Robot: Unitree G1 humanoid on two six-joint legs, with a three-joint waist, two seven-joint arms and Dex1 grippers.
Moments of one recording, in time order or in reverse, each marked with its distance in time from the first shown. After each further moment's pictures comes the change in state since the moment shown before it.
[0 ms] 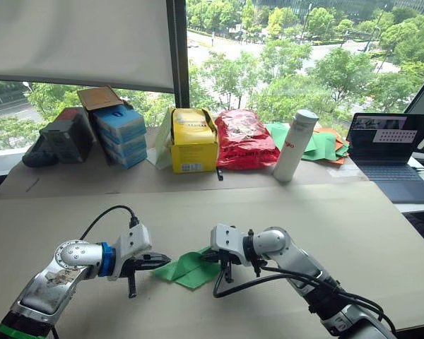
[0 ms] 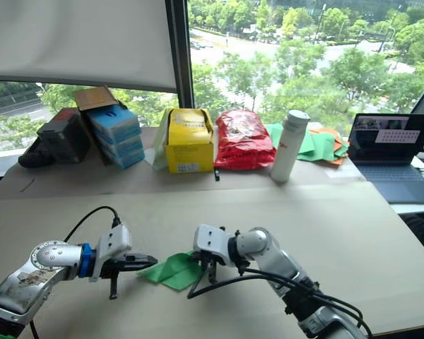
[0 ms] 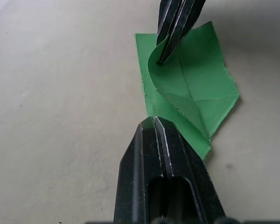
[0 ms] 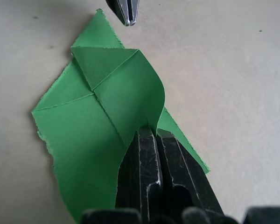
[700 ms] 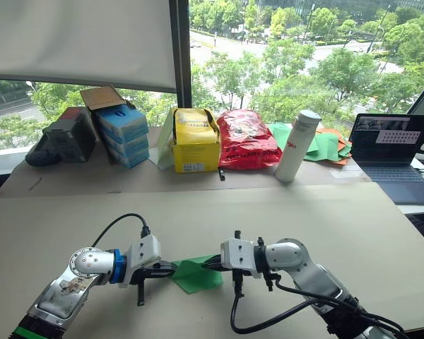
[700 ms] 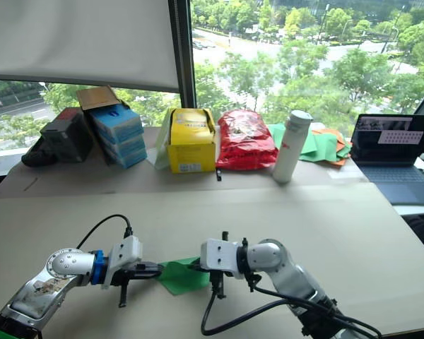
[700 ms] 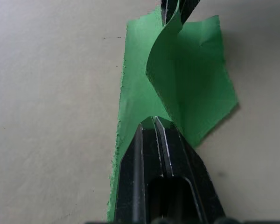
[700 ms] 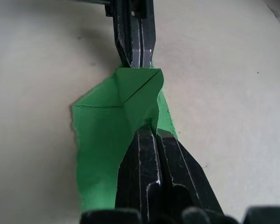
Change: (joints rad) left arm 0.016 -0.083 -0.136 0.155 0.138 -0.233 0.005; right arm 0.091 -0.069 -0.040 -0.144 0.028 -0.093 0.012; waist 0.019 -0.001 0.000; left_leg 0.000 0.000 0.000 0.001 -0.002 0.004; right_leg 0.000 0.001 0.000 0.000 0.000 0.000
